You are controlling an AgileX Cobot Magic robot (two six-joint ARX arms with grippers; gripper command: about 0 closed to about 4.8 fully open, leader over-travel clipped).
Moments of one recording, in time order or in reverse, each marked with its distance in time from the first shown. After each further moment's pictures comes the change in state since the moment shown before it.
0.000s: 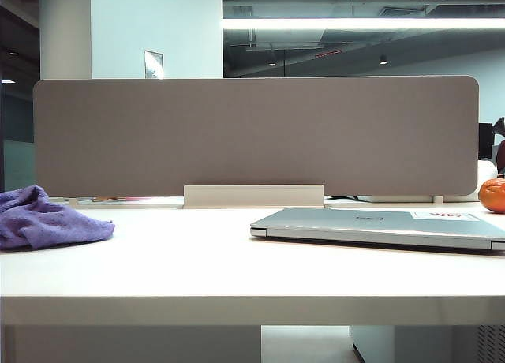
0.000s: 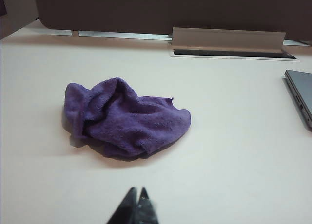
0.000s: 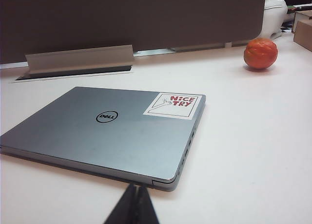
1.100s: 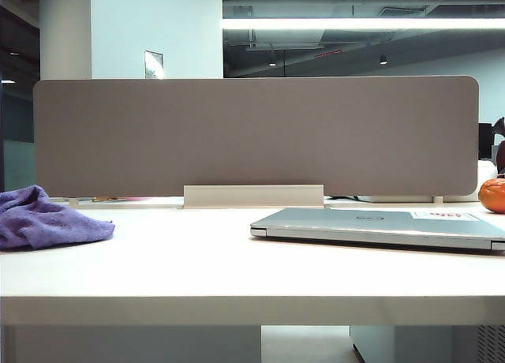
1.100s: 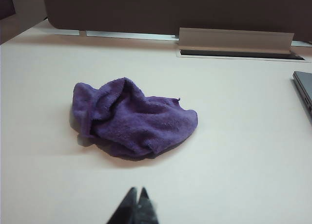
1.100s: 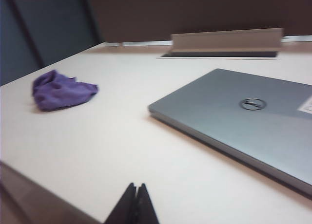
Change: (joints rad) left arm 0.000 0.000 0.000 0.000 -0.026 0.000; right arm 0.000 0.000 0.000 0.000 -0.541 0.039
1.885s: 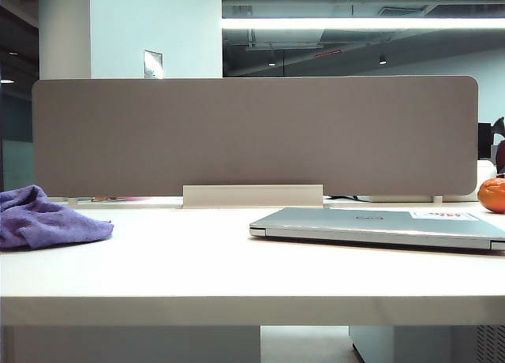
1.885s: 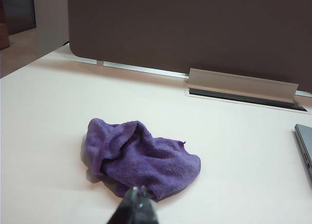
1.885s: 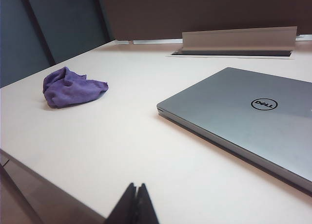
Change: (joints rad) left arm 0.000 0.067 0.101 0.061 -0.068 -0.090; right arm 0.000 0.000 0.000 -0.001 -0.035 0.000
